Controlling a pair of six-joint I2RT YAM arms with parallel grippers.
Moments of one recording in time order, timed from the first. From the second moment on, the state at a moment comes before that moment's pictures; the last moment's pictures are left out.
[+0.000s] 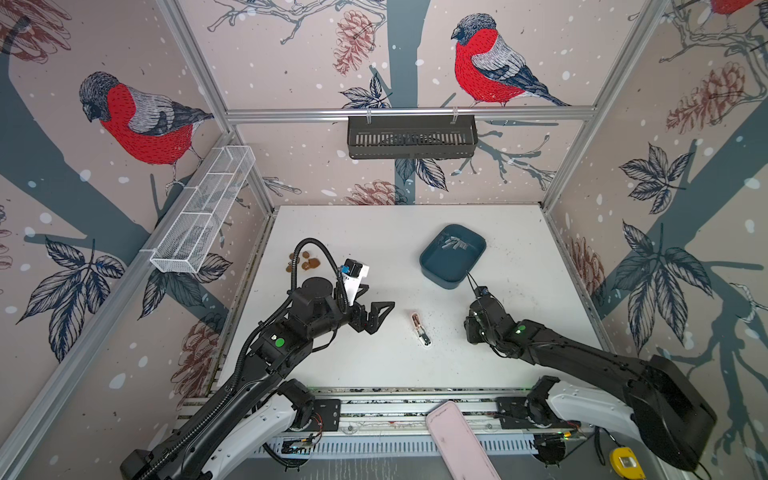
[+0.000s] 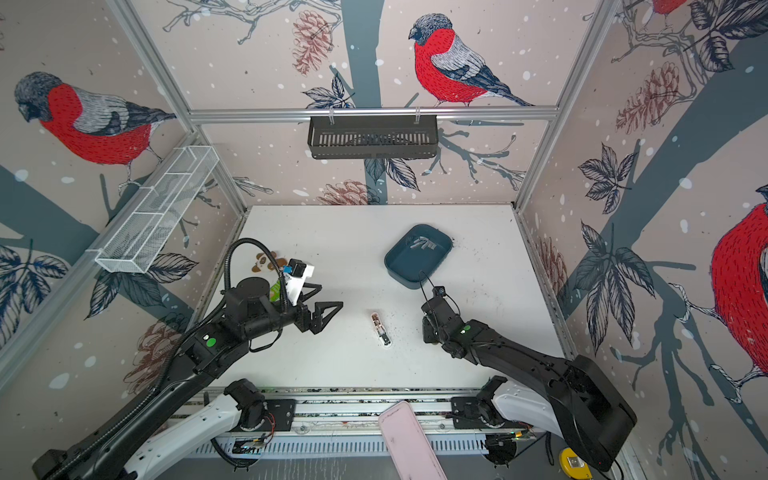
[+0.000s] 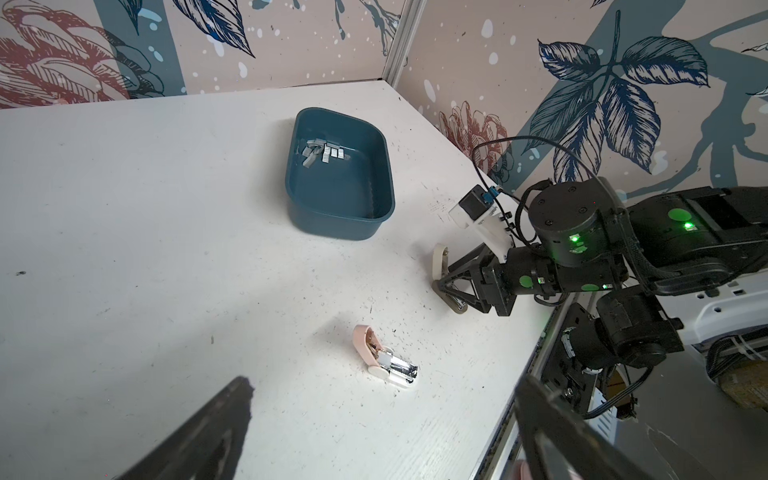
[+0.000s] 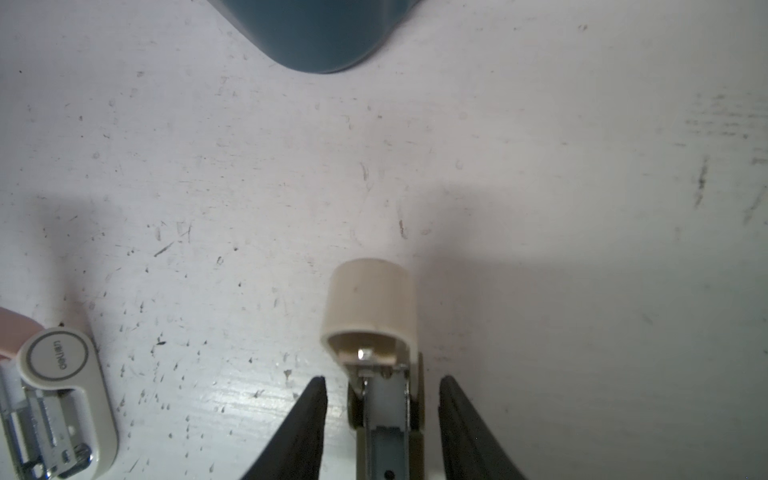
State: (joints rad) left arm -0.61 0.73 0.72 -0.38 0.32 -0.24; right arm 0.71 1.14 0.43 -0.29 0.20 0.54
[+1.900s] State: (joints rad) left arm -0.61 0.73 0.71 -0.35 0.39 -0.24; right arm 0.99 1.43 0.53 -0.10 0.30 0.45
